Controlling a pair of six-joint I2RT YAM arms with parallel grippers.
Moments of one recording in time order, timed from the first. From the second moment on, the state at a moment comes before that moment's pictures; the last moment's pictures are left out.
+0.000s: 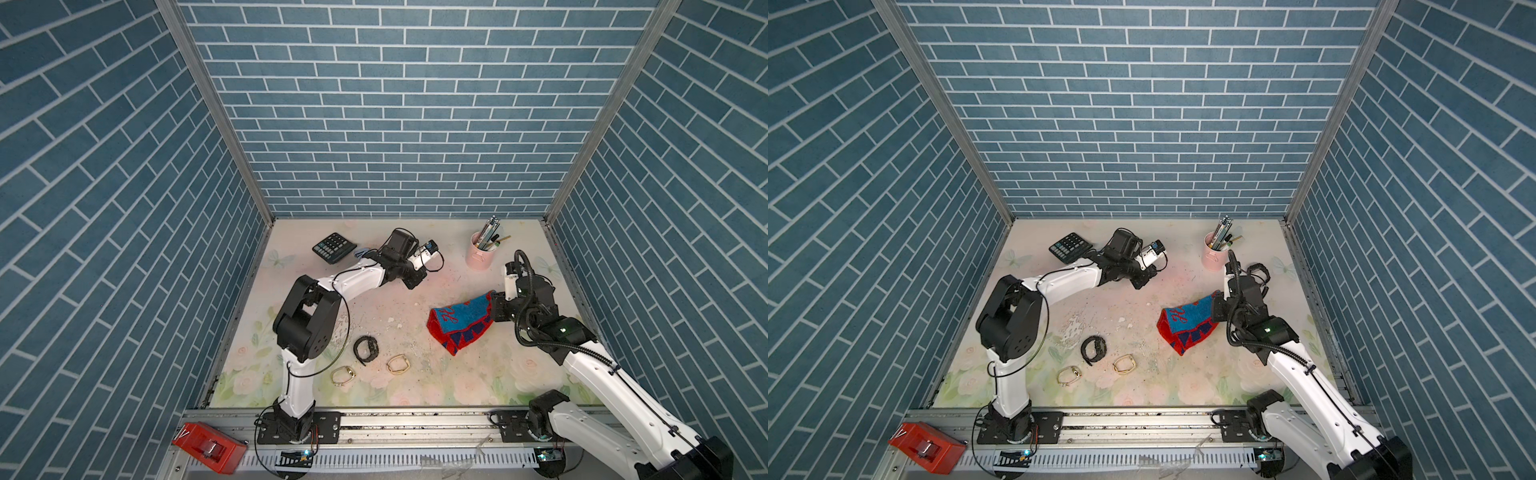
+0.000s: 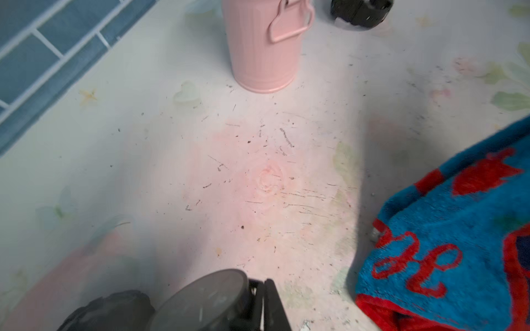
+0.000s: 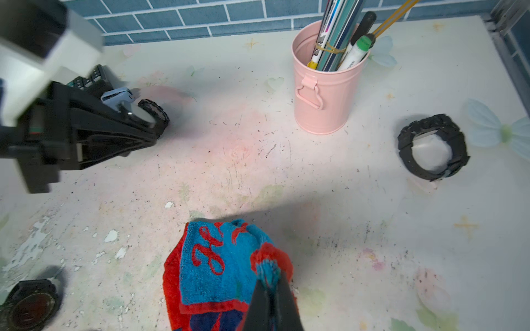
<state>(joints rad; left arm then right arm) -0.59 2.02 1.50 -0.32 0.29 0.33 0.45 0.90 0.71 -0.47 0.06 0.29</state>
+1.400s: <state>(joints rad) -0.57 2.34 1.97 -0.77 0.17 0.09 0.45 0.90 0.71 -0.49 0.01 0.31</state>
